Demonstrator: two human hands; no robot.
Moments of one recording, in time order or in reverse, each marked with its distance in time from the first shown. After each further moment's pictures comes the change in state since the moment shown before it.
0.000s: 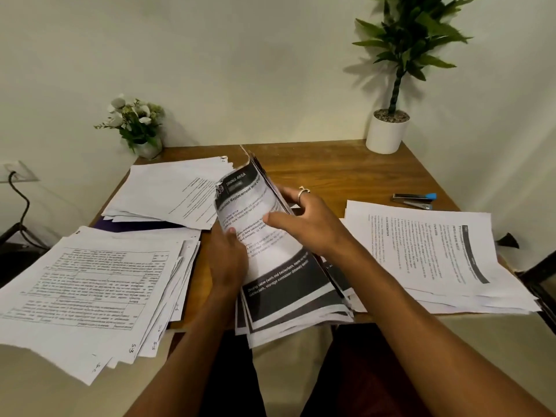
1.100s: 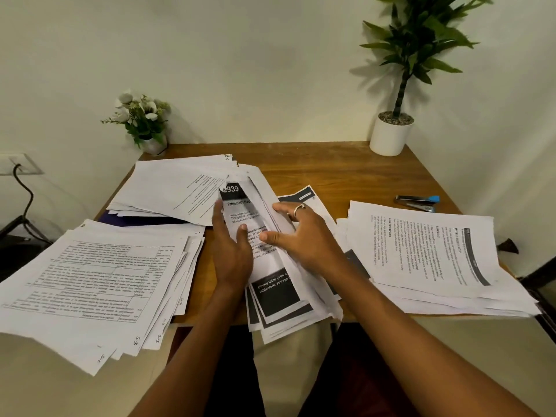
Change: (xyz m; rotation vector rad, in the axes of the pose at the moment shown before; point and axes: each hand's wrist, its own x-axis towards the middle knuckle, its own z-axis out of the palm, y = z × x) left_hand 0.005 -0.014 0.010 -0.257 0.010 0.163; right_hand 0.009 0.045 0.029 -0.291 0.133 -0.031
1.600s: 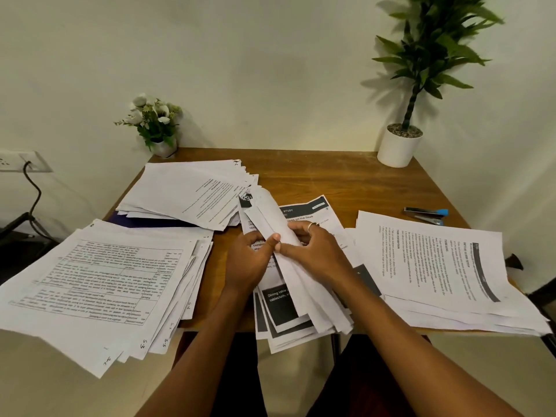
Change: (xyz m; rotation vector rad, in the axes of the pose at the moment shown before) left_hand 0.002 0.002 -0.002 -0.013 -0.234 -0.053; right_hand 0.004 0.023 0.010 0.008 -0.010 0.124
